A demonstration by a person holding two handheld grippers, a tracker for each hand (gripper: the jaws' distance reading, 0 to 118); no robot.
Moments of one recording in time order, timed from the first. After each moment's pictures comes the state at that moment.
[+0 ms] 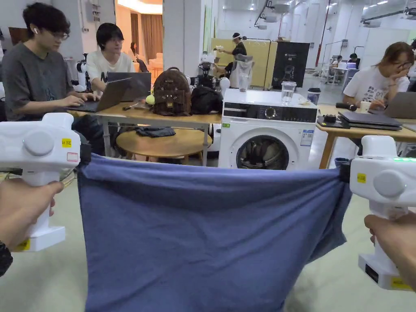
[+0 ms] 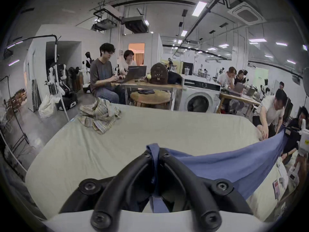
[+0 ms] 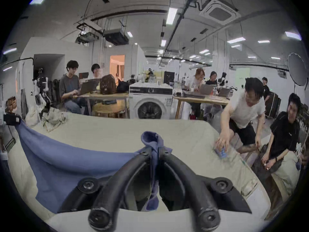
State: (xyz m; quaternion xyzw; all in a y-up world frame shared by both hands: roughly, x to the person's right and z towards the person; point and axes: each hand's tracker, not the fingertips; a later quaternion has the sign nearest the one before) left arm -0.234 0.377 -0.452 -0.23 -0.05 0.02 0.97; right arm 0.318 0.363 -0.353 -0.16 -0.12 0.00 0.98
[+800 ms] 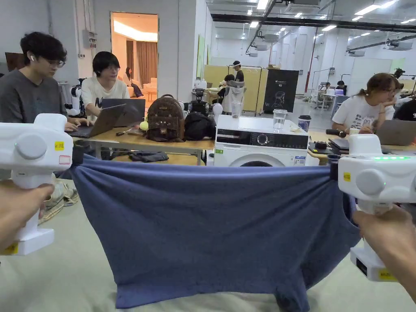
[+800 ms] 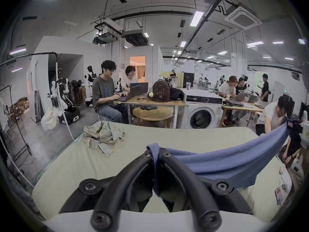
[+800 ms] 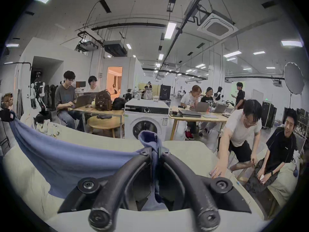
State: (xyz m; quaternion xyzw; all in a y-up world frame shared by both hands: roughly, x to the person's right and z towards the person) left arm -0.232 0.408 -0.460 -0.19 -0.06 0.01 0.98; right arm 0.316 0.396 -0.379 -0.12 -0.14 0.04 0.98
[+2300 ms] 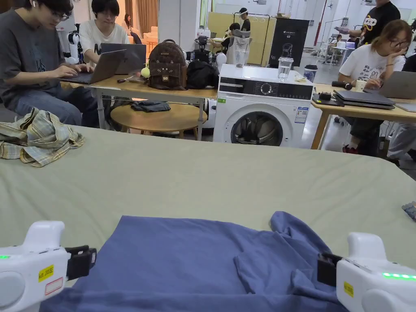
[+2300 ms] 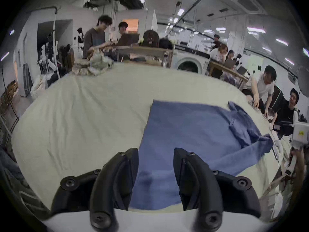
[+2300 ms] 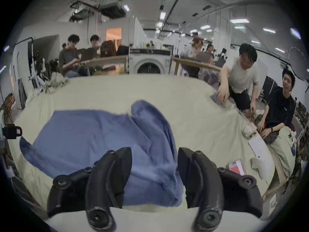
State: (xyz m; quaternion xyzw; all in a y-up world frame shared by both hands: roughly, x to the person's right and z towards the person) left arm -0.212 0.198 -0.270 -0.31 -0.11 0.03 0.94; right arm 0.272 0.203 -0.207 -0.28 -0.12 -0.01 0.95
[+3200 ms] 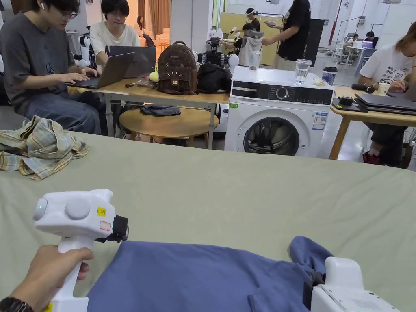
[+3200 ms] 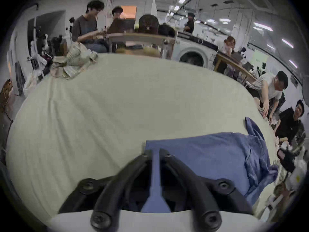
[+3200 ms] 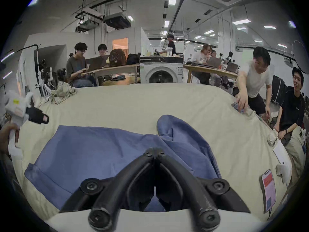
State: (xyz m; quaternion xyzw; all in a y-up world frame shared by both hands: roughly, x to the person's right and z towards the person) left arm -0.189 0.178 -0.526 -0.46 -0.14 0.06 0.87; right arm 0.237 0.169 -0.293 -0.27 -0.09 -0.03 0.96
